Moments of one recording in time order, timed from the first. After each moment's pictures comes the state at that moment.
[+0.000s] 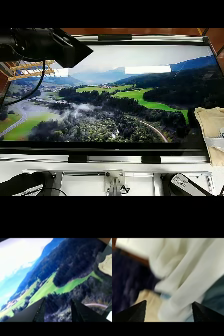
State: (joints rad) left arm -0.47 -1.26 1.90 1.13 -1.16 -1.30; right arm -0.82 -1.22 1.90 -1.71 1.45 1.68
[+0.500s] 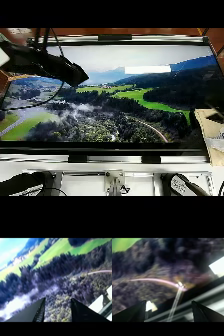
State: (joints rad) left arm -0.47 -1.29 1.78 1.28 -1.33 -1.39; right arm -0.45 -1.17 1.29 -1.30 1.55 1.72
